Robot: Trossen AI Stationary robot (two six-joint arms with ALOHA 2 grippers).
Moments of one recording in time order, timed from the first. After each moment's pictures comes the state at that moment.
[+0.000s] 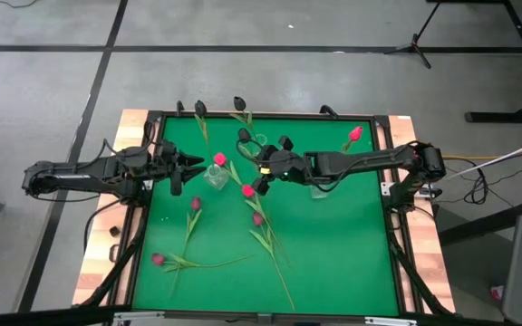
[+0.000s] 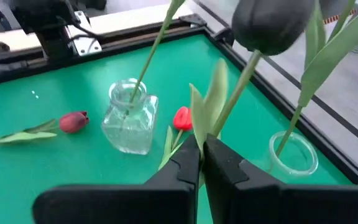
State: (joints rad) left arm 0.09 0.44 0.40 -0.14 -0.20 -0.52; right arm 0.03 1.73 1.41 -0.25 0.46 0.23
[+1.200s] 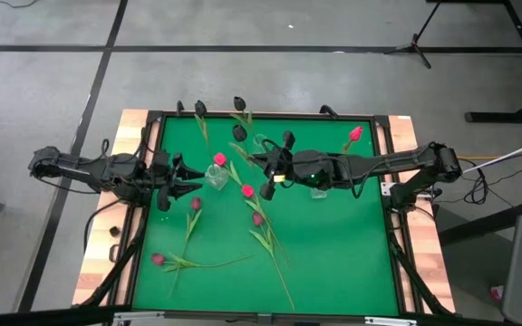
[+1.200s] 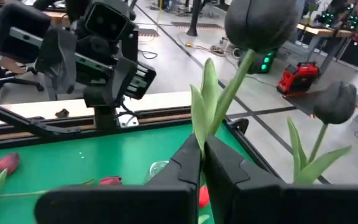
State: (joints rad) left arm -0.16 0.46 0.40 0.06 -0.20 -0.48; right arm 0.12 1.60 1.41 -0.04 0.48 -0.01
